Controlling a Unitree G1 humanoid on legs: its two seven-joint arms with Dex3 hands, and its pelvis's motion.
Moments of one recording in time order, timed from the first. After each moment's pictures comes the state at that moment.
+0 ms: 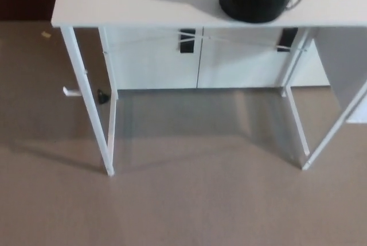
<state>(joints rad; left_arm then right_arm) 0.26 0.45 0.38 0.96 -0.24 -0.21 -0.45 0.07 -0.36 -0.16 1.13 0.05 -0.41 0.31</state>
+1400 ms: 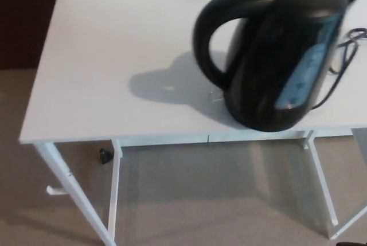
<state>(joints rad) 0.21 0.45 0.38 1.02 -0.25 -0.23 -0.44 0.00 -0.37 -0.13 1.15 0.03 -0.43 0.28</state>
